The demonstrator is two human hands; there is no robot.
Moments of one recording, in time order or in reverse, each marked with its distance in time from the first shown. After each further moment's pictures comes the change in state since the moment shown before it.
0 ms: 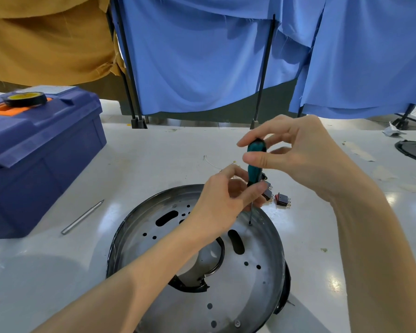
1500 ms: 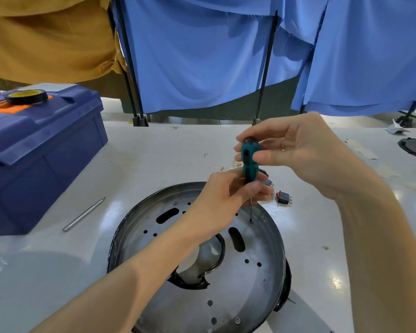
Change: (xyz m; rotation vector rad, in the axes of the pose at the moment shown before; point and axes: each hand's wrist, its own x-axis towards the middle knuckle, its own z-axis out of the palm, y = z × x) left_hand -0.002 0.003 -0.004 -0.119 -0.092 -0.026; right_hand 0.000 0.003 -0.004 0.197 -0.129 -0.031
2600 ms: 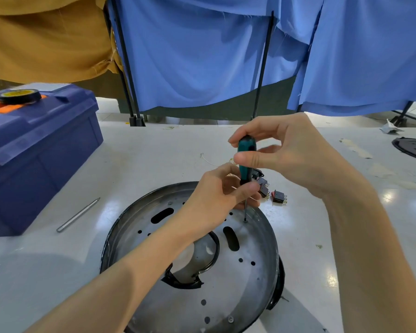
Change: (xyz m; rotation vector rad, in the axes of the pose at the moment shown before) left_hand 0.002 0.000 -0.002 0.076 0.030 -0.045; right_hand 0.002 -0.001 0.006 -0.113 0.054 -0.039
